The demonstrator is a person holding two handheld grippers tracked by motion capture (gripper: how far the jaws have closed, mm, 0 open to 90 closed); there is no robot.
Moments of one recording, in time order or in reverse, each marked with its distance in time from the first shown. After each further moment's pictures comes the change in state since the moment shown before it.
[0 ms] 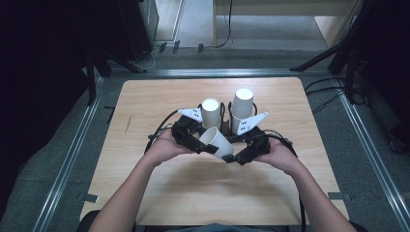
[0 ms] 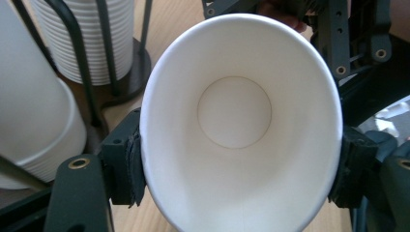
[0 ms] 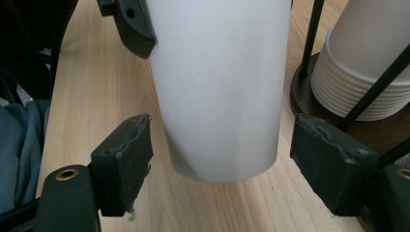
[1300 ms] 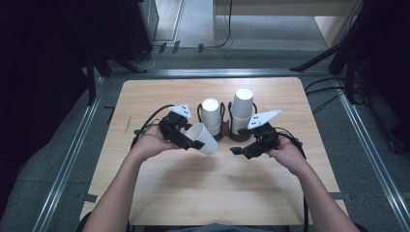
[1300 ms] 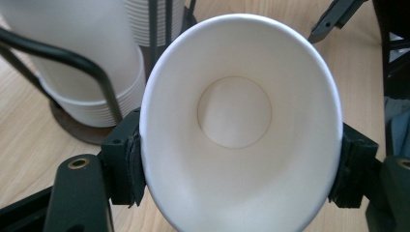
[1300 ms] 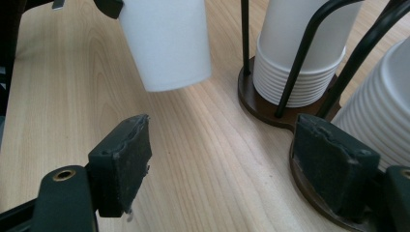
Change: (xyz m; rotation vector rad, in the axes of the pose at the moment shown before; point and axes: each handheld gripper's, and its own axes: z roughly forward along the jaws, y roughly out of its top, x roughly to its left) left arm 0.010 -0.009 -0.031 0.106 0.140 0.008; right arm -0.011 -0.009 -0.023 -0.057 -0.141 0.036
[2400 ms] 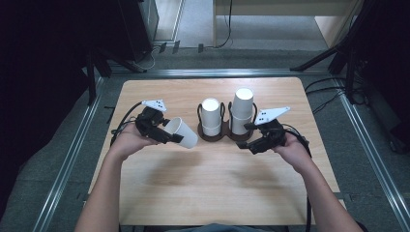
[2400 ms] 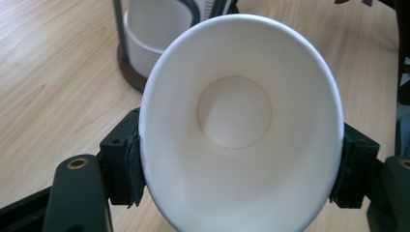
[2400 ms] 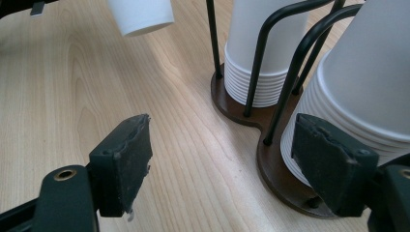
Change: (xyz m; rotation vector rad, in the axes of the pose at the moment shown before) left arm 0.029 -0.038 -0.048 -0.035 0.065 -0.115; right arm -0.011 -0.002 -0.015 -0.031 -0.064 -0.002
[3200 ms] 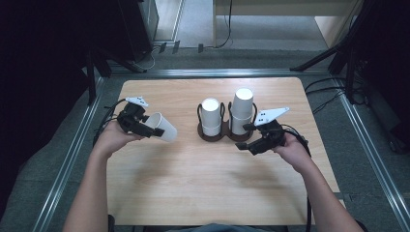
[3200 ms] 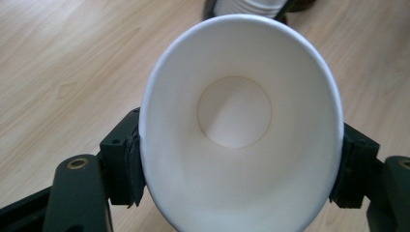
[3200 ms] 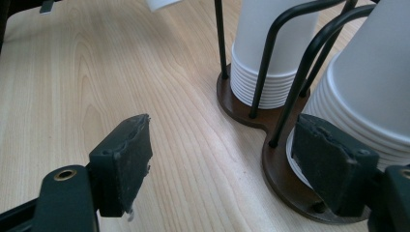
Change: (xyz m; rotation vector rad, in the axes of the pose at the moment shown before) left arm 0.039 -0.027 -0.027 0.052 0.160 -0.115; right arm -0.001 -0.001 0.002 -0.004 0.025 -0.020
